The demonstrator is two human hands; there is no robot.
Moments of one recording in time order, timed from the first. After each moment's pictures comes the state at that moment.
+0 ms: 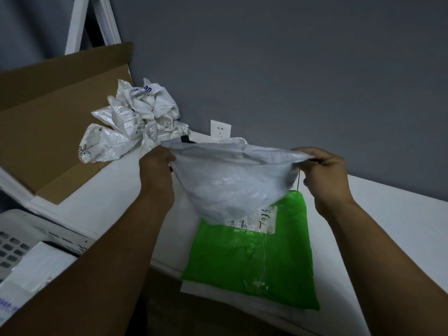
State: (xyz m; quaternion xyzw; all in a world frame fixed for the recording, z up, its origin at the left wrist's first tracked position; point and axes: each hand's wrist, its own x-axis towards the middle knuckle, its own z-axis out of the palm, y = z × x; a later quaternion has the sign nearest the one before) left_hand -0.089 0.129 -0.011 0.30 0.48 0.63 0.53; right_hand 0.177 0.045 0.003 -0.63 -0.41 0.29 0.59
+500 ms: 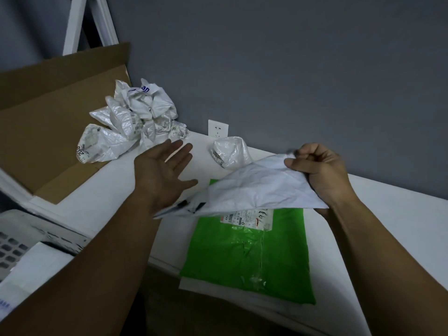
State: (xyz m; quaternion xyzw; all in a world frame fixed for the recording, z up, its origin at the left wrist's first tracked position) left_hand -0.097 0.124 -0.008 0.23 0.39 0.49 0.75; right_hand 0.178 0.038 0.008 -0.54 -0.34 0.39 0.66
